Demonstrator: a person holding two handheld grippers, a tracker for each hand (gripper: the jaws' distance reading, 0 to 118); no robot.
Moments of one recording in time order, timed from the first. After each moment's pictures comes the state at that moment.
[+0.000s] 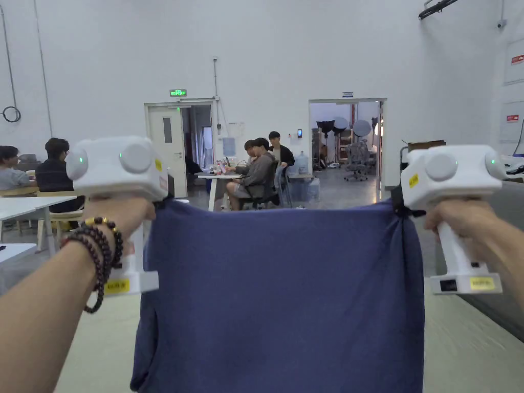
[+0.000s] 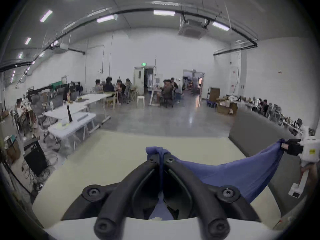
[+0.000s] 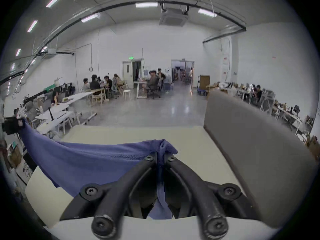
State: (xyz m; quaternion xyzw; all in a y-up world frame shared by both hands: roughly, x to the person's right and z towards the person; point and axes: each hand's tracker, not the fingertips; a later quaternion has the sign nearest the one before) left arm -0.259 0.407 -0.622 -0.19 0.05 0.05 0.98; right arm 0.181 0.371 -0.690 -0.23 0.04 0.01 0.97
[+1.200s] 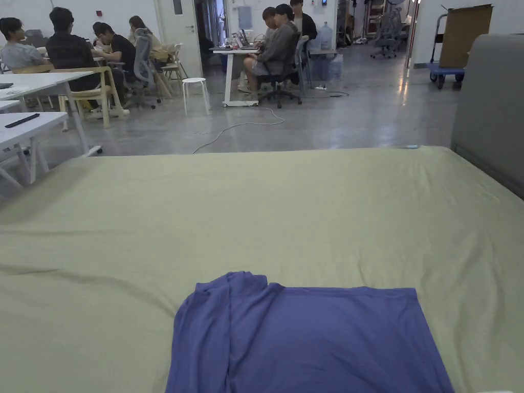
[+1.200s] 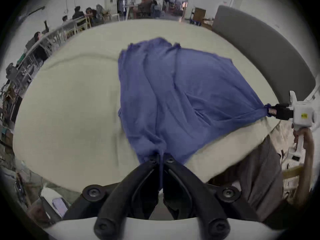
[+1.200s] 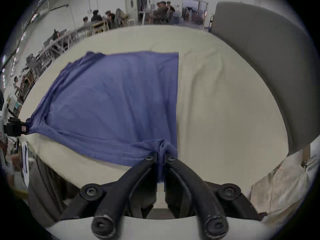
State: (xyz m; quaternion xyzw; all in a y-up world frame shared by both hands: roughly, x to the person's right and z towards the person) left arm -0.244 0.000 -0.248 -0.53 -0.07 0.04 0.85; right arm 0.209 -0.034 -0.306 -0.50 0.05 0.08 0.86
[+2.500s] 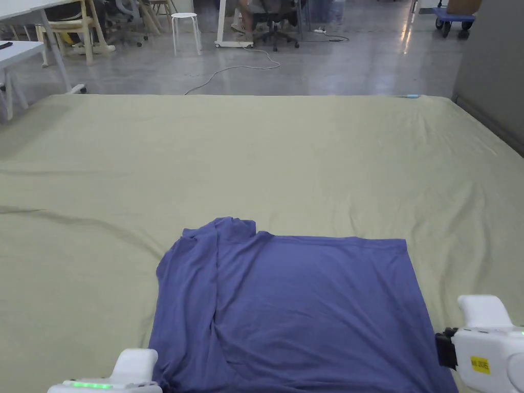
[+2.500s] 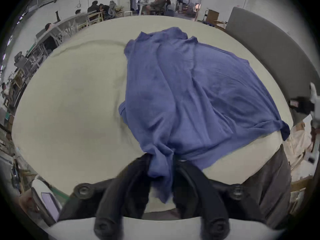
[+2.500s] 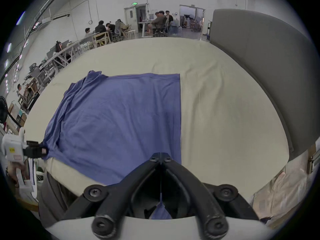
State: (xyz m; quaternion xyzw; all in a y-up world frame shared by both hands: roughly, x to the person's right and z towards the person) left arm -0.241 -0.035 -0.263 -0.51 -0.01 0.05 0.86; right arm 0.201 0.011 -0.350 -0.45 0.06 0.03 0.89
